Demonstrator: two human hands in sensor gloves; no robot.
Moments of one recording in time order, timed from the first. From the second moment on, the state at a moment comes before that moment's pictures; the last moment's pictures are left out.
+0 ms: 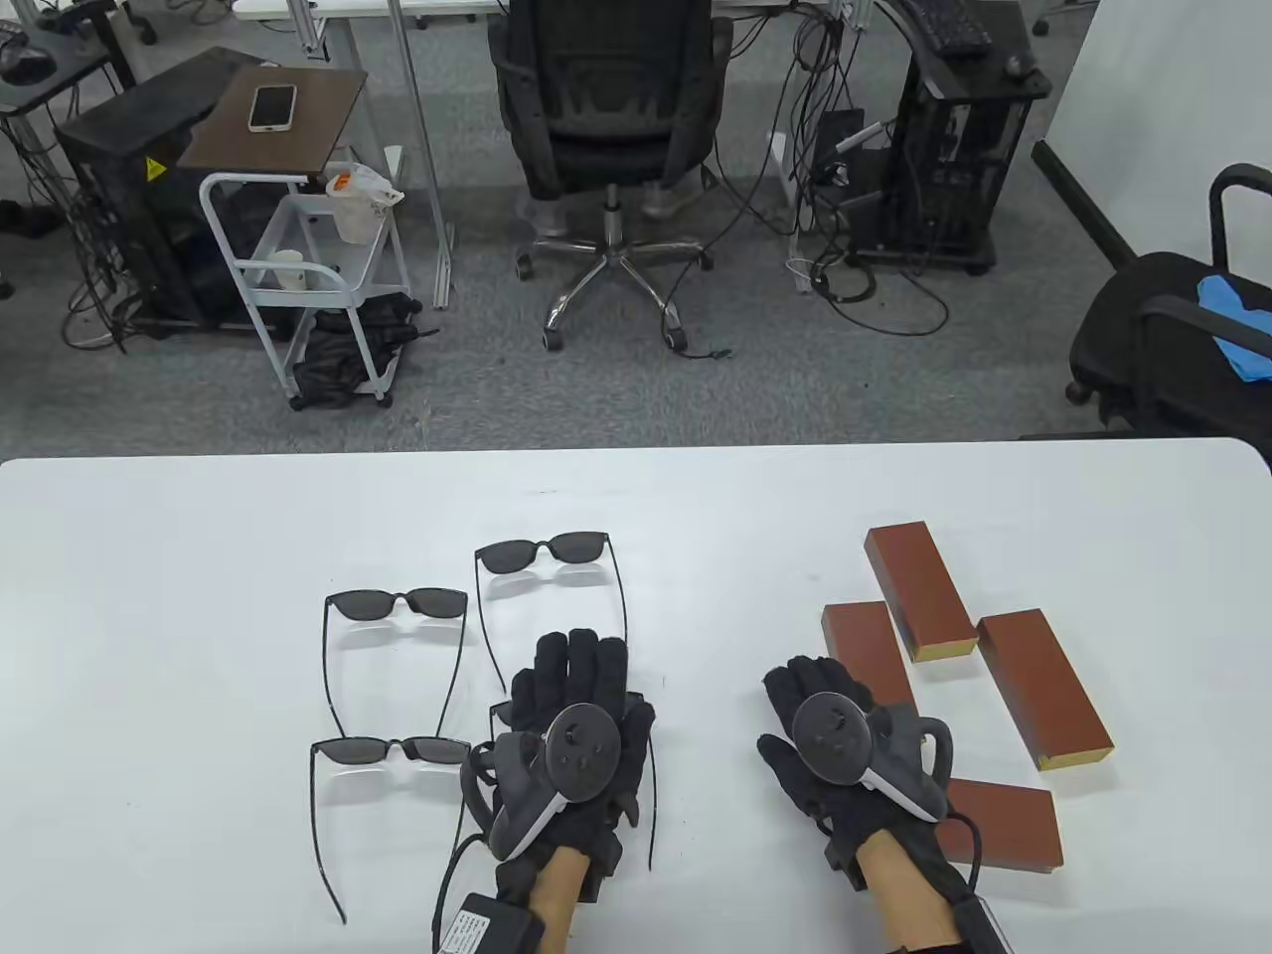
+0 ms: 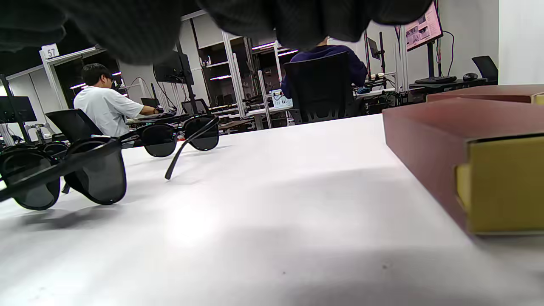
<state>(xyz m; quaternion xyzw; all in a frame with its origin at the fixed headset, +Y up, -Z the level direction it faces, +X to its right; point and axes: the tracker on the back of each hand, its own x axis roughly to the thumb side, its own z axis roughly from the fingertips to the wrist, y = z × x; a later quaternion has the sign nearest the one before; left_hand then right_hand) -0.102 -0.705 -0.296 0.07 -0.03 0.17 0.98 0.158 -0.718 -0.313 0.10 -0.03 0.99 0.11</state>
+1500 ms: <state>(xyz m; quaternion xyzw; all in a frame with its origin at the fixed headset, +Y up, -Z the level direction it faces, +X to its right) -0.117 -0.686 -0.308 0.04 -0.04 0.11 0.99 0.157 -0.717 -0.314 0.11 -0.03 0.99 0.12</state>
